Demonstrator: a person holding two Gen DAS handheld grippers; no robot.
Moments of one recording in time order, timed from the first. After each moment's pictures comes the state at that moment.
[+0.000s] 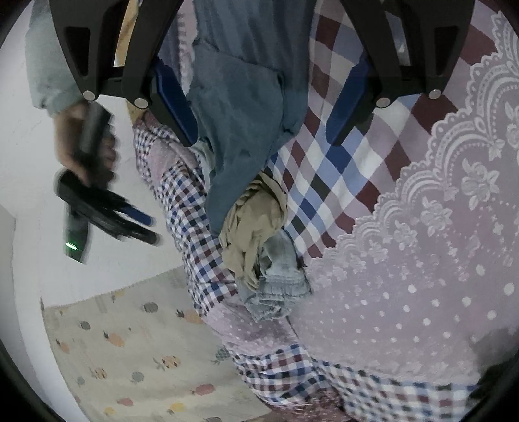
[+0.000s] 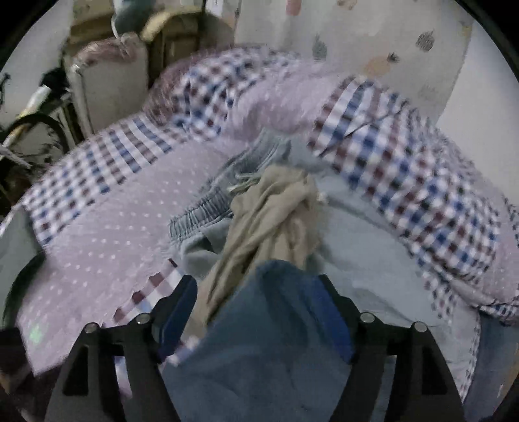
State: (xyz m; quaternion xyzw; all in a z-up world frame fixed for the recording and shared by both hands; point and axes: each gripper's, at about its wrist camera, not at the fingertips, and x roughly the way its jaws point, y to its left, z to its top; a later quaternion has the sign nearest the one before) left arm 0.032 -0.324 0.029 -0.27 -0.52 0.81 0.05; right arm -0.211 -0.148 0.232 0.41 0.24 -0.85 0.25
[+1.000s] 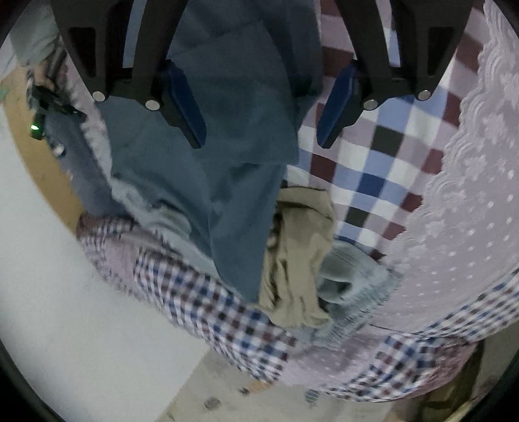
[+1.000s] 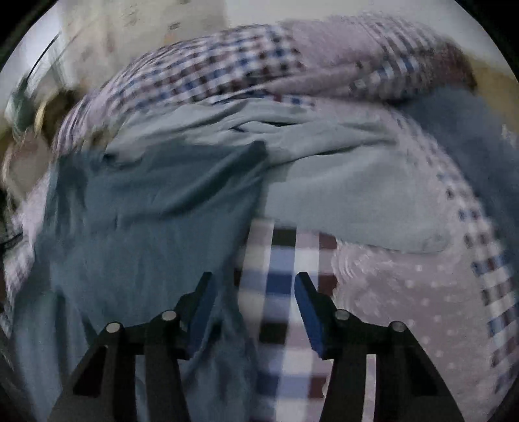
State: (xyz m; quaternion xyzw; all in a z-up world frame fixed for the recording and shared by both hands) left arm -0.071 -0.234 0.046 -0.37 -0.23 0.90 0.07; right arm -0.091 0.316 0.094 0.43 0.04 -0.90 0.10
